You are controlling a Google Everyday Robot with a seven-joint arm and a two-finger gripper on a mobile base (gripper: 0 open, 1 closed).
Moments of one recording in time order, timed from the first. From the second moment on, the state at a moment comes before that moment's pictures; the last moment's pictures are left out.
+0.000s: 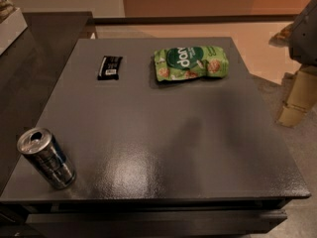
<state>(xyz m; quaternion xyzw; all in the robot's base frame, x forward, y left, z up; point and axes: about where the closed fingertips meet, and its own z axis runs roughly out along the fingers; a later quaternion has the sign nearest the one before) 0.438 -0.217 0.976 -0.60 0.78 -0.03 0.16</state>
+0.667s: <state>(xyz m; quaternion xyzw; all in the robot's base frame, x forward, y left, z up) 0.439 -0.202 0.976 -0.61 0.77 -0.02 0.18</state>
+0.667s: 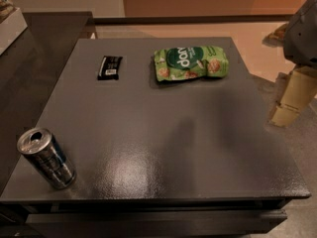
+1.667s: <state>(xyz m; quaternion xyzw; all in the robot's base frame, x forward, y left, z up) 0.438 -0.084 0.950 -0.65 0.70 0.10 0.29</state>
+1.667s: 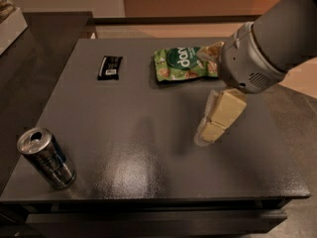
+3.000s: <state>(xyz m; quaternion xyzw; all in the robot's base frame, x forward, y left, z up) 0.411 0.065 0.914 -0.62 0.64 0.28 0.36</state>
